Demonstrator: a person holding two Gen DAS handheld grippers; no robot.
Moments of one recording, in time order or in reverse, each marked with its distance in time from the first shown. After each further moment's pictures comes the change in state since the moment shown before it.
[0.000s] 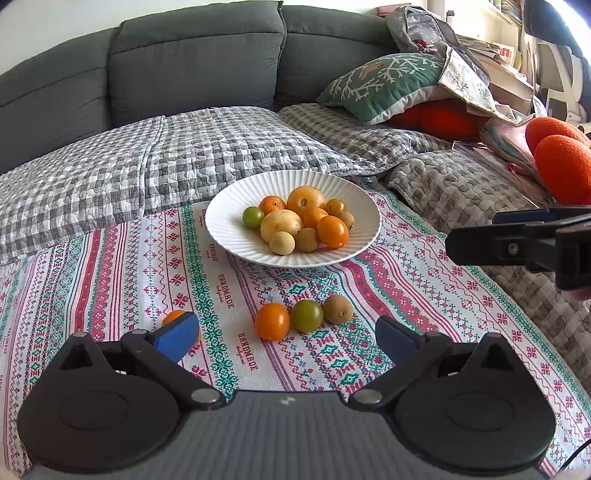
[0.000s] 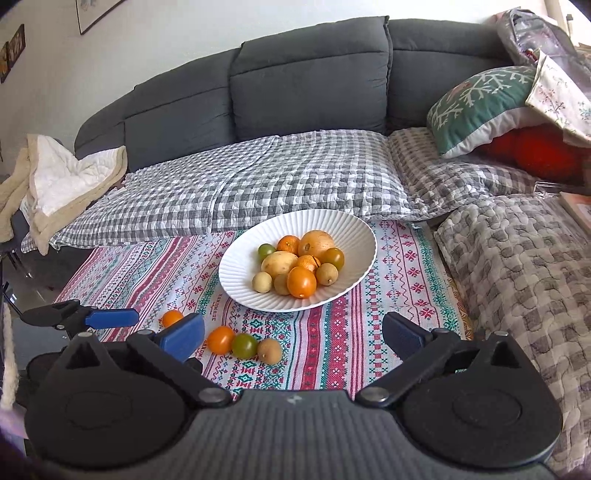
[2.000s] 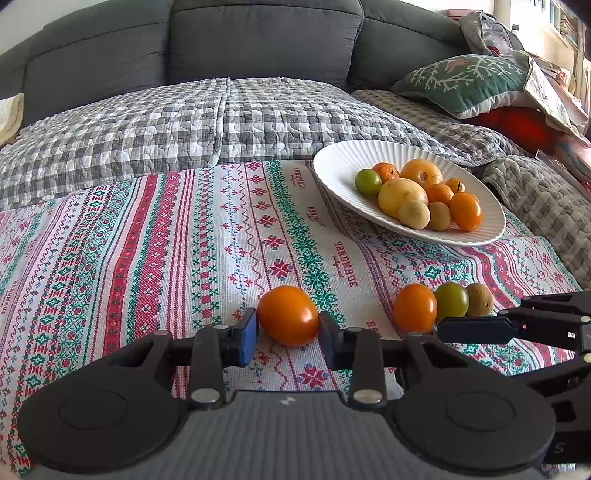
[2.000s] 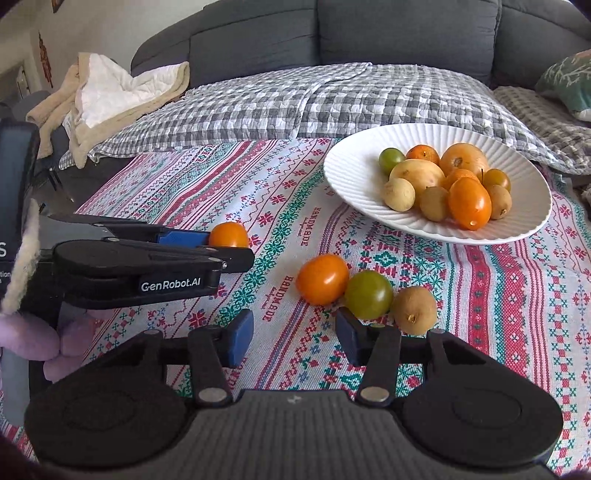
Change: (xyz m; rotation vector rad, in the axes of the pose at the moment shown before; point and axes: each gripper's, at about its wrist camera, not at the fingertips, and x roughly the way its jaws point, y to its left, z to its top) left arm 0.057 0.084 -0.026 -0.134 0.023 0.089; right arm 0.116 0.073 -0.044 -0.155 0.172 0.148
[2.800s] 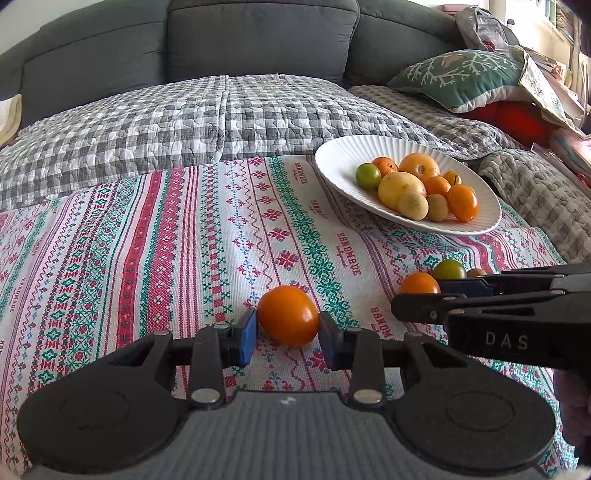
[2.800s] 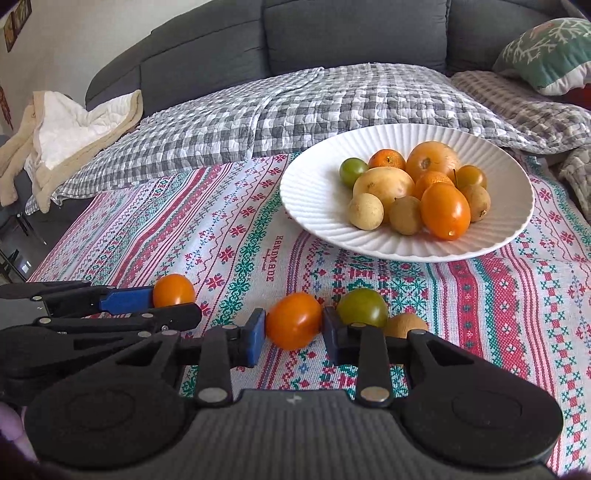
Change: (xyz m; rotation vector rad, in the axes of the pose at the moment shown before) left arm -0.009 0.002 -0.005 0.010 0.012 0.003; right arm 0.012 -0.011 0.011 0.138 -0.036 -0.069
